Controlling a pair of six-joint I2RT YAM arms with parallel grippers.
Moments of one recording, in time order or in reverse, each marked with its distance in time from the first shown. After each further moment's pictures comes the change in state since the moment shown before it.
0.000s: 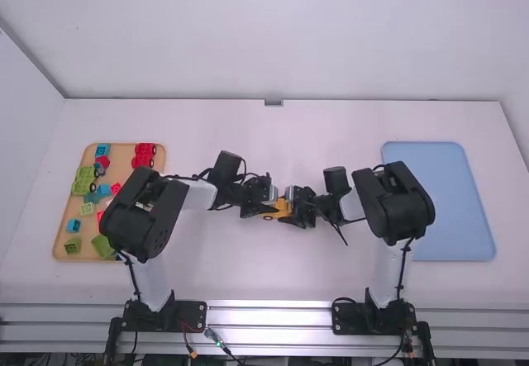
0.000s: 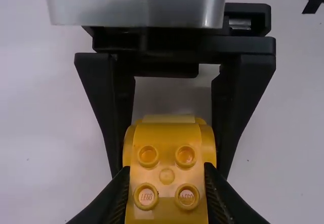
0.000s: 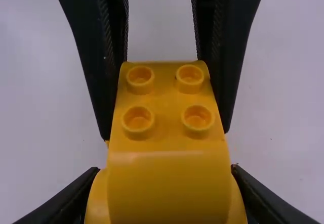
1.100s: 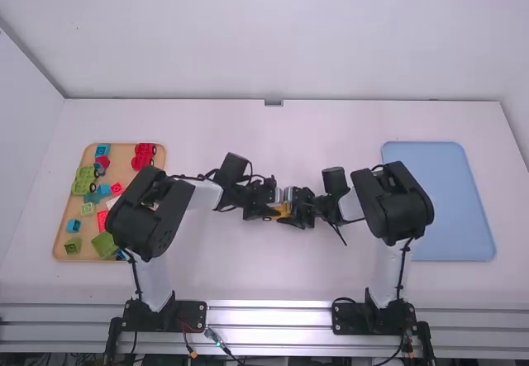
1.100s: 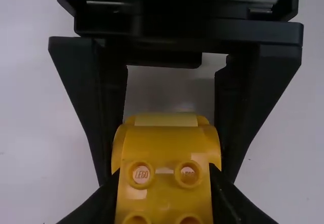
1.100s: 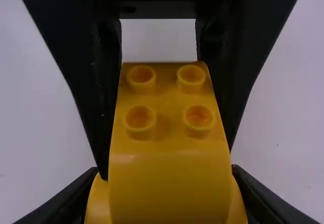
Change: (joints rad) left arm -0.037 0.019 0.025 -0.044 -0.074 -0.027; right arm 0.010 0.000 -0.001 0.002 0.000 0.000
